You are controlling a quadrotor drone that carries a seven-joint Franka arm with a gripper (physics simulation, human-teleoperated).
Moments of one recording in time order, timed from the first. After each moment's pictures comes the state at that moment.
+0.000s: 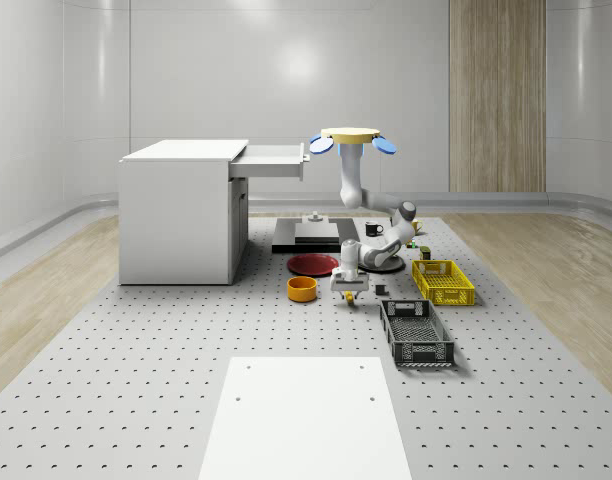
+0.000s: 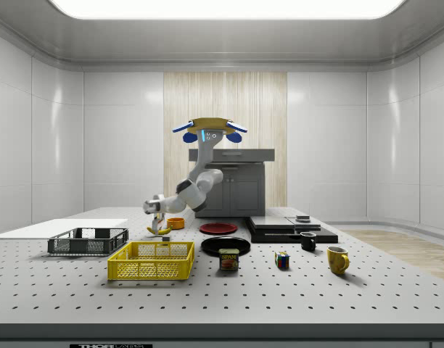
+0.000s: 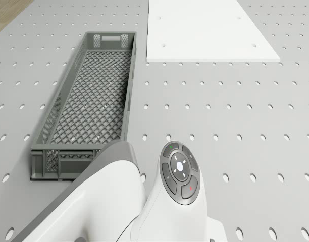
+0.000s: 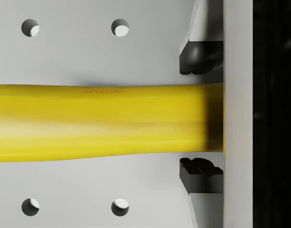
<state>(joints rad) 1.53 -1.36 -0.99 -2.49 2.17 1.73 -0.20</state>
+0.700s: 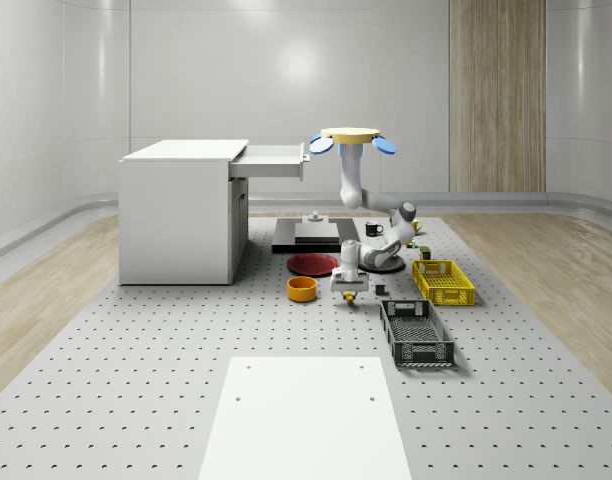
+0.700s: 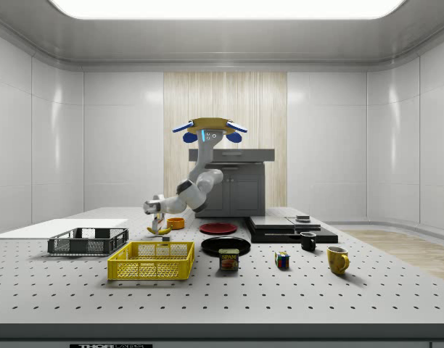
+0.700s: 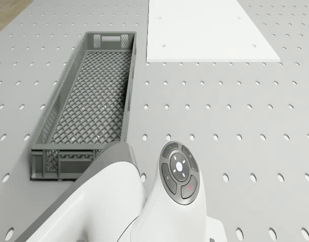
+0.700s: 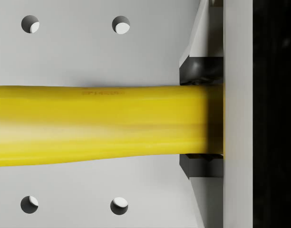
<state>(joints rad) 1.52 -1.35 -0.98 -2.49 2.17 1.73 -0.21</state>
